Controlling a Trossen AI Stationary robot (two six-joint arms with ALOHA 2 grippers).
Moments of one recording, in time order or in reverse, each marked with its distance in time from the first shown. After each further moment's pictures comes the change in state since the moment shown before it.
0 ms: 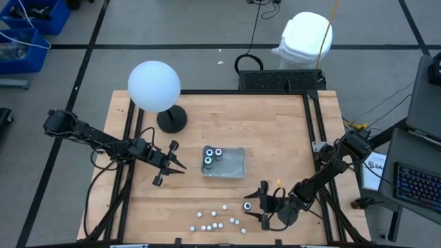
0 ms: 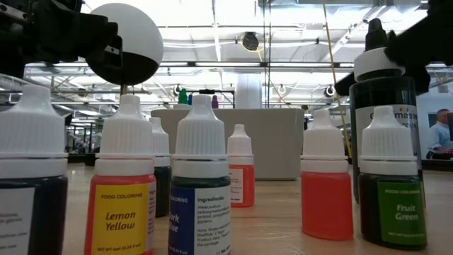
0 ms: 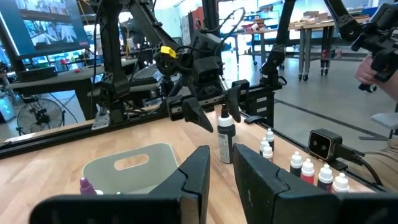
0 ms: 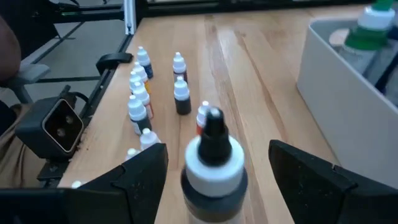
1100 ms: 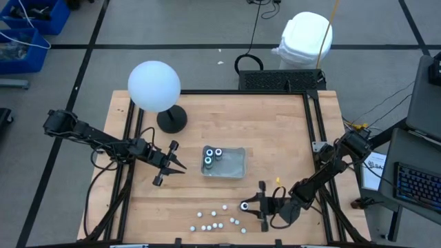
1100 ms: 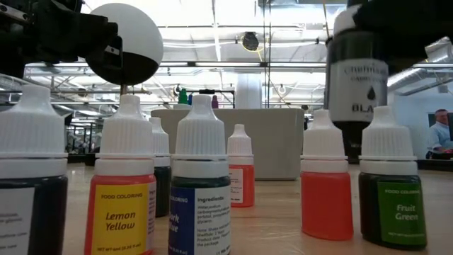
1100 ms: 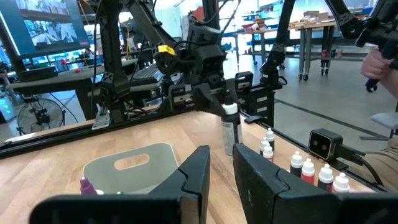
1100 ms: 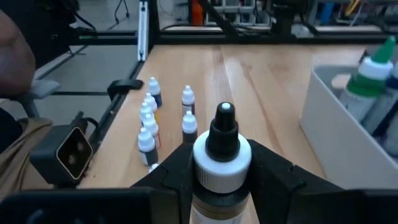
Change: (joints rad) left arm 0.000 0.000 0.000 -0.001 -0.001 0.001; right arm -0.010 0.000 0.012 0.152 -0.002 -0.190
